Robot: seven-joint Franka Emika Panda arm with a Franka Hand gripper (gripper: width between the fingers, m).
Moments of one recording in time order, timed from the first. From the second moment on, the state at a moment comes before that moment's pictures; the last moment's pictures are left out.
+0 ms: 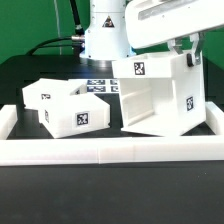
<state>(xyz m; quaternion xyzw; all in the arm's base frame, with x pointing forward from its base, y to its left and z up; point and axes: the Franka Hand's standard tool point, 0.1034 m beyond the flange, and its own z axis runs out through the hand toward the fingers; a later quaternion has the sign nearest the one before) 0.582 0.091 0.116 -0.90 0.39 -0.12 0.13</state>
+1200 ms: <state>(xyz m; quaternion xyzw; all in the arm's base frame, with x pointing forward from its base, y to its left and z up) 0.622 0.091 0.121 -0.71 0.67 -0.07 0.21</state>
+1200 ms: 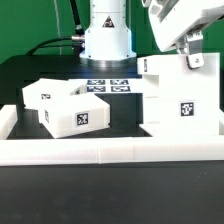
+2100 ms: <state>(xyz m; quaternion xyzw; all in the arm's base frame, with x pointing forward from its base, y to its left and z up) 0.623 0.102 0.118 -0.72 0.66 -0.06 0.21</state>
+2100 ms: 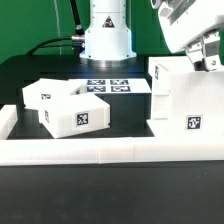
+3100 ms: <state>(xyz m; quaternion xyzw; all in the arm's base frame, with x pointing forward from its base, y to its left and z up) 0.596 0.053 0.162 -0.89 0.41 -0.10 0.18</state>
